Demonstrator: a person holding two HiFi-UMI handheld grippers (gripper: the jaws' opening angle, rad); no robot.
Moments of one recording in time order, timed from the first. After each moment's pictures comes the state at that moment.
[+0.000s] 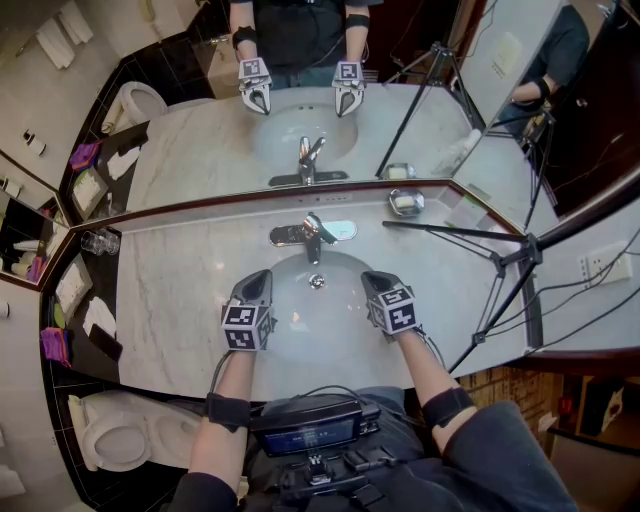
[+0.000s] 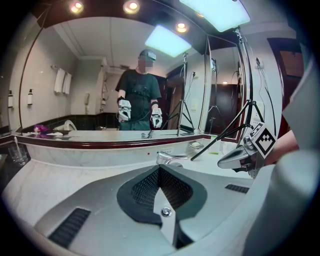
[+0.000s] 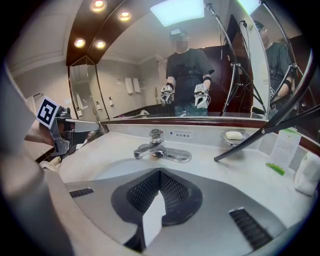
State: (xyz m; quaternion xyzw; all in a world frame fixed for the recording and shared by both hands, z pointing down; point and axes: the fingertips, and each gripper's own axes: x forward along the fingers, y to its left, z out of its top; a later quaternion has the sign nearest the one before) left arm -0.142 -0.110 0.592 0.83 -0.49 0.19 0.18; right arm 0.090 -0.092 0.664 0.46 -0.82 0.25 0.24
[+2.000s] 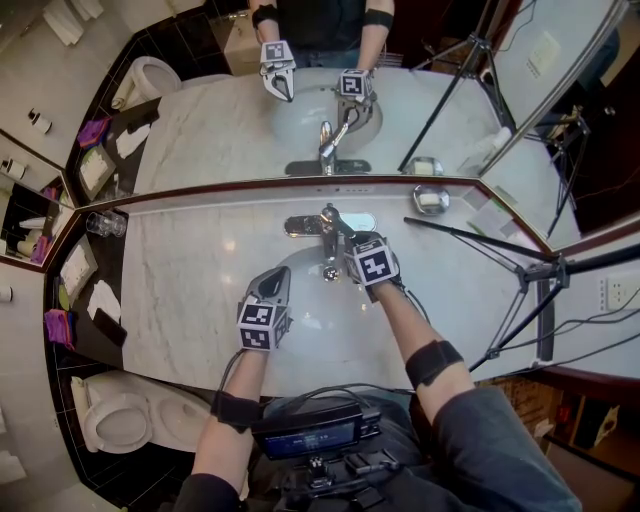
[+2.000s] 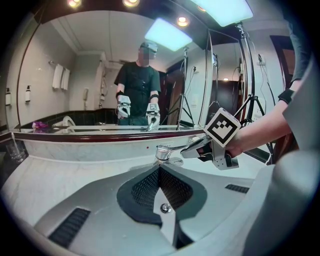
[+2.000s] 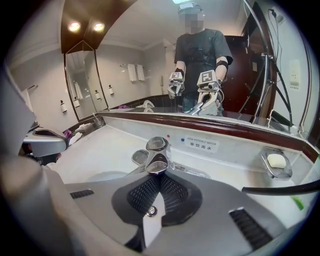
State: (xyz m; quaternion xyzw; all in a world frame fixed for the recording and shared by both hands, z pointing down) left arm -0.139 -0.114 0.619 0.83 -0.49 0.21 0.19; right arm 0.009 -0.207 0.679 0.43 -0.81 0.25 0.30
